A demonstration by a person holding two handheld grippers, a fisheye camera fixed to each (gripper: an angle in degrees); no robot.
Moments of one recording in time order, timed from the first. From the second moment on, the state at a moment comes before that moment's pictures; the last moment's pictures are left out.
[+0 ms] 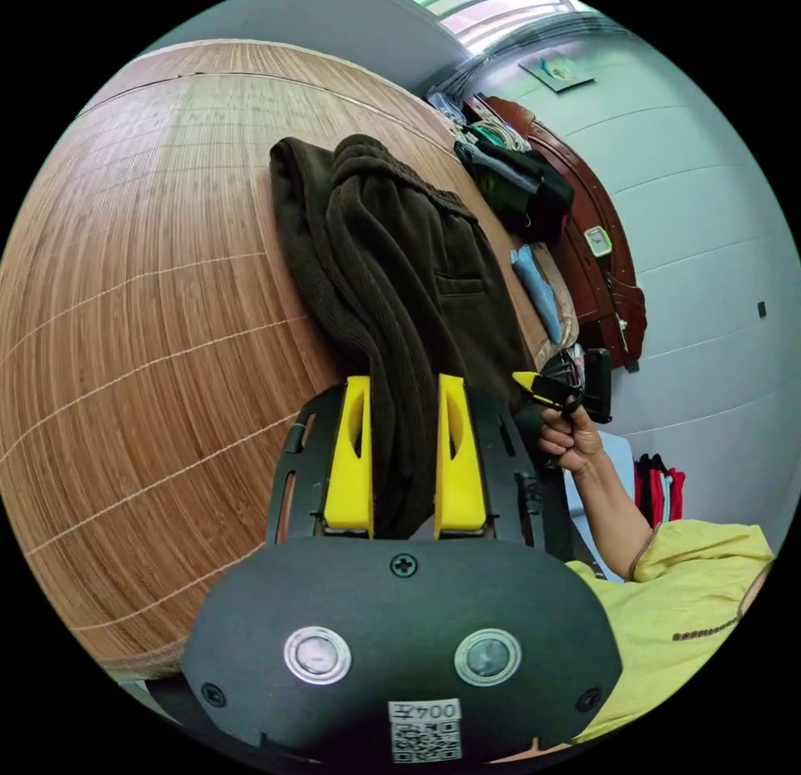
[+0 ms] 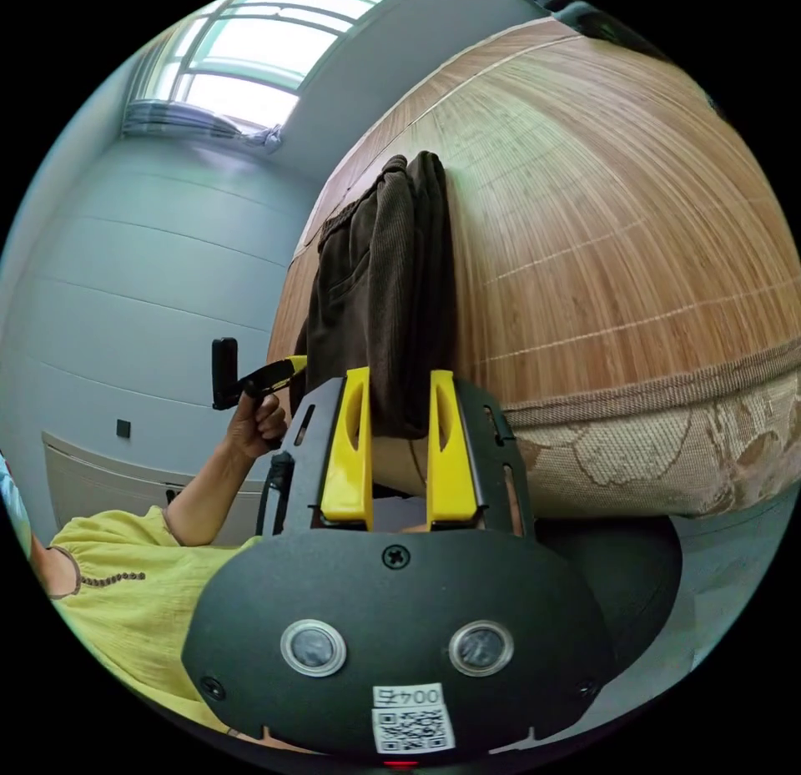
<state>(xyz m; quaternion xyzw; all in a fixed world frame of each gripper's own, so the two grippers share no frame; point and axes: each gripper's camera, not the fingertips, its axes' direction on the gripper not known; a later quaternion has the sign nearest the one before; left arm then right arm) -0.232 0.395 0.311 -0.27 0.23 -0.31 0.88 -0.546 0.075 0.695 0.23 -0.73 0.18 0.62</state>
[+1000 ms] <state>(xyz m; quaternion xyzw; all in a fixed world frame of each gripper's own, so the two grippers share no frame) -0.232 0.425 0.291 -0.18 0.17 -0.37 0.89 -0.563 0.122 0.512 0.39 -0.51 0.15 0.75</state>
